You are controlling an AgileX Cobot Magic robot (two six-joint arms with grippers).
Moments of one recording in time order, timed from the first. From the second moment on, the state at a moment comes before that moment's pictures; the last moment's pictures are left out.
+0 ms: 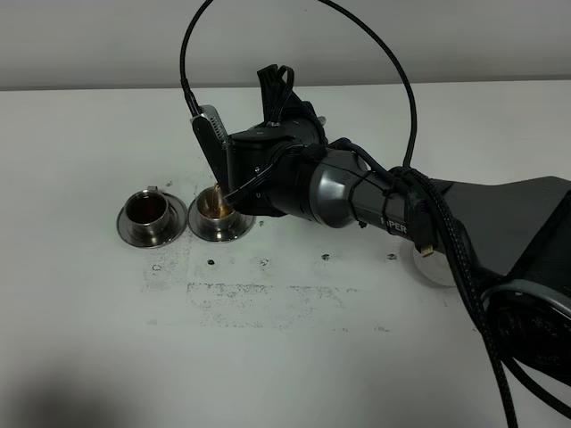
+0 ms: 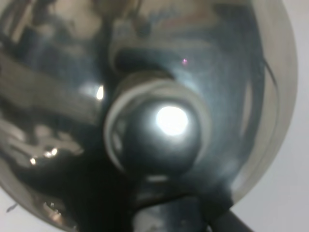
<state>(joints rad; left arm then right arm) 0.01 -0.01 -0.51 -0.22 1.06 0.28 0.75 2.26 -1.75 -1.15 0.97 -0.38</state>
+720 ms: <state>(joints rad) 0.01 -0.01 -0.51 -0.22 1.06 0.28 0.75 2.26 -1.75 -1.16 0.96 -0.43</state>
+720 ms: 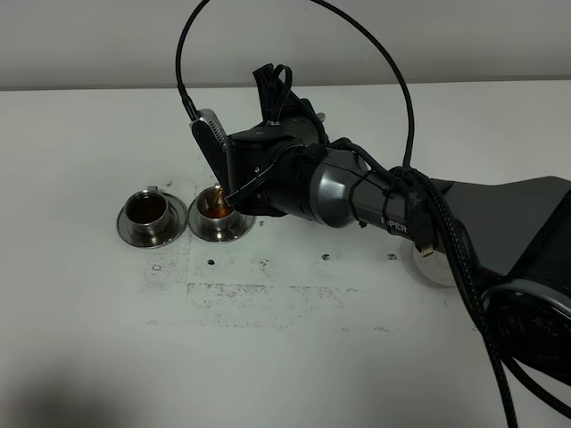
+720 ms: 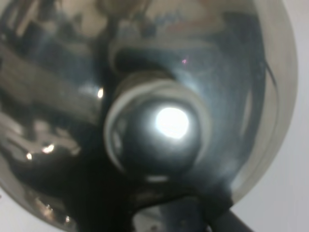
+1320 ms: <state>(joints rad) 0.01 -0.01 -0.51 -0.22 1.06 0.28 0.75 2.26 -1.75 -1.16 0.95 -0.48</state>
